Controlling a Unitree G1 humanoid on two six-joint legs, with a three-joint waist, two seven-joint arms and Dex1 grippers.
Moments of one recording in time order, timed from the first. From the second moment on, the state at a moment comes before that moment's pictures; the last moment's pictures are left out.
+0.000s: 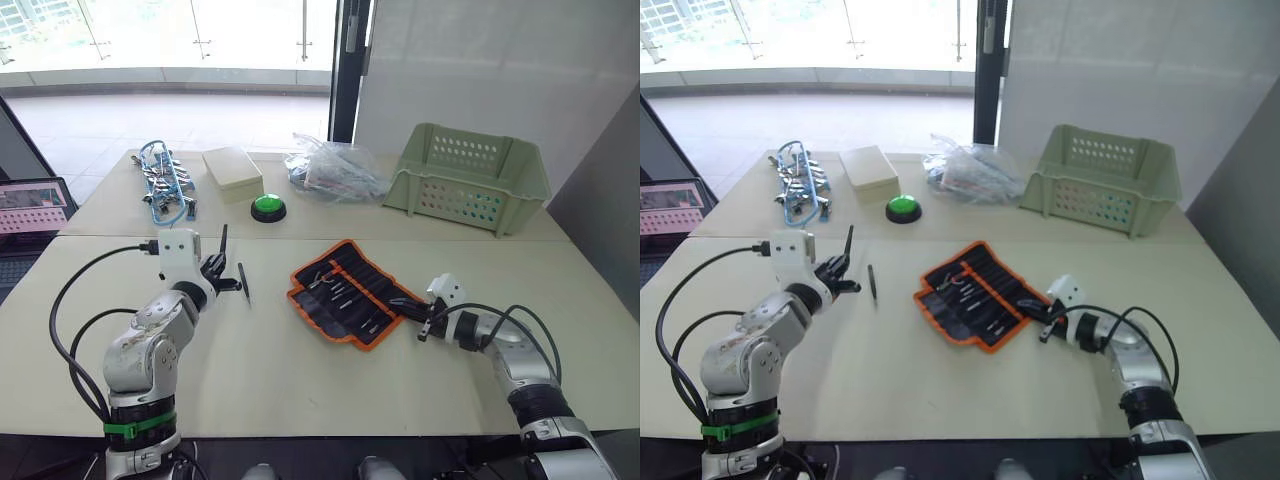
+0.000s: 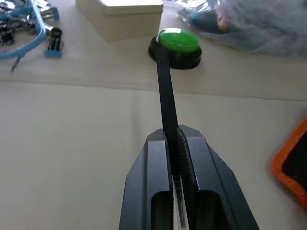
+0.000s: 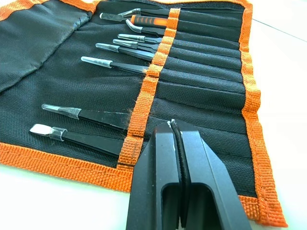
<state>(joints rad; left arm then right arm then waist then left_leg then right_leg) -0.42 0.29 0.30 -0.32 -0.40 0.88 -0.15 -0.44 -0.49 0.02 0.55 0.20 -0.08 1.00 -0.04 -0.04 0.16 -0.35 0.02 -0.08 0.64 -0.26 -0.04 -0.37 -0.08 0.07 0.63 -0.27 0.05</state>
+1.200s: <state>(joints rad) -0.55 0.43 -0.26 -0.26 -0.45 1.09 -0.48 -0.35 -0.43 0.03 0.30 0.21 0.03 0.90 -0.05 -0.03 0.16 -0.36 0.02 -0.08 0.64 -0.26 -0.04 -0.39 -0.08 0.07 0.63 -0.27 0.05</state>
